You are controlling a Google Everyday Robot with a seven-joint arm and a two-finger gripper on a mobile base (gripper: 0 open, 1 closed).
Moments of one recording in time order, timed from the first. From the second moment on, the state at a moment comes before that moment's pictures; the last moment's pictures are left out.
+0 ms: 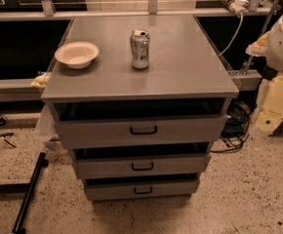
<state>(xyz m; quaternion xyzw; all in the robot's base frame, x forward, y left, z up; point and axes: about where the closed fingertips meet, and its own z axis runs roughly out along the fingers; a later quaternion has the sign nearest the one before) 0.438 -0.216 0.977 -0.60 0.78 -0.04 0.16</state>
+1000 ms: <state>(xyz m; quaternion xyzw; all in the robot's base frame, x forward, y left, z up) 0.450 -0.202 0.921 -0.61 0.77 -0.02 0.20</state>
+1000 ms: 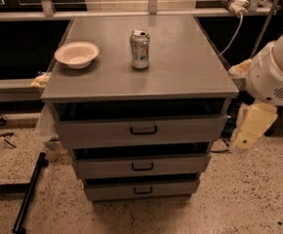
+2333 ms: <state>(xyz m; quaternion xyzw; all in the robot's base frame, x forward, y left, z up) 0.523 -0.148 0.754 -0.64 0.72 0.02 0.25</state>
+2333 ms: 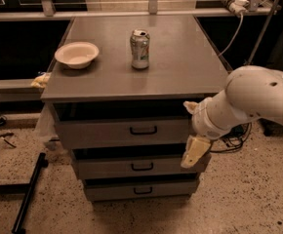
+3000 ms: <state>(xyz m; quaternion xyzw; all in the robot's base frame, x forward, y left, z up) 0.567 -0.143 0.712 -0.65 0.72 0.02 0.25</state>
